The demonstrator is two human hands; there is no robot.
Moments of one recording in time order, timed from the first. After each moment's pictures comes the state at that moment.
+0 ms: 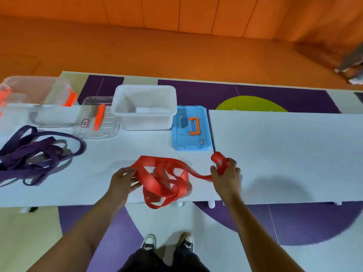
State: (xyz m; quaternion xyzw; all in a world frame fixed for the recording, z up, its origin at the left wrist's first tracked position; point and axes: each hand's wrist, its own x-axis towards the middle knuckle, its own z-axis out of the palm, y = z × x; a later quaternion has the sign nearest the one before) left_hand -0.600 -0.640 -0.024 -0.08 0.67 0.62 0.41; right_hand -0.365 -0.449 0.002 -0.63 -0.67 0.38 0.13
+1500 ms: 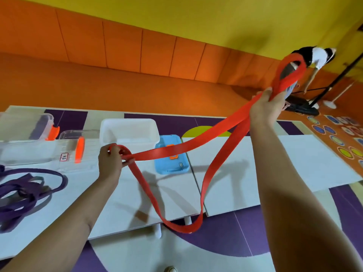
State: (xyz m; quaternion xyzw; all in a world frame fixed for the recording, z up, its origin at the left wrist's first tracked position) left_hand -0.666 -0.610 0.099 0.07 0.63 0.72 0.29; right_hand -0.403 -0.387 0.295 -0.52 -0.54 0.24 0.62
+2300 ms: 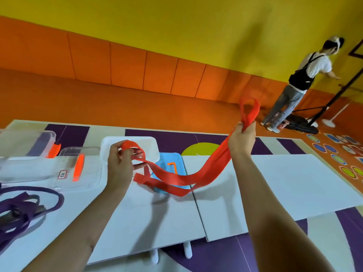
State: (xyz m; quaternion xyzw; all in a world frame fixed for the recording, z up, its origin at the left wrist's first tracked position) left_hand -0.650 -0.589 0.158 0.17 0.56 0.77 0.26; right_hand -0.433 -0.392 0.257 -0.56 -0.59 0.26 0.53
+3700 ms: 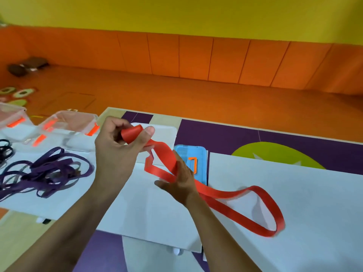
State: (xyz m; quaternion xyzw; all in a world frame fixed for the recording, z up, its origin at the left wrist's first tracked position) left_hand -0.498 -0.514 0.227 0.22 0.71 0.66 -0.03; right_hand -0.442 -0.373 0.043 -0.24 -0.84 0.47 0.13
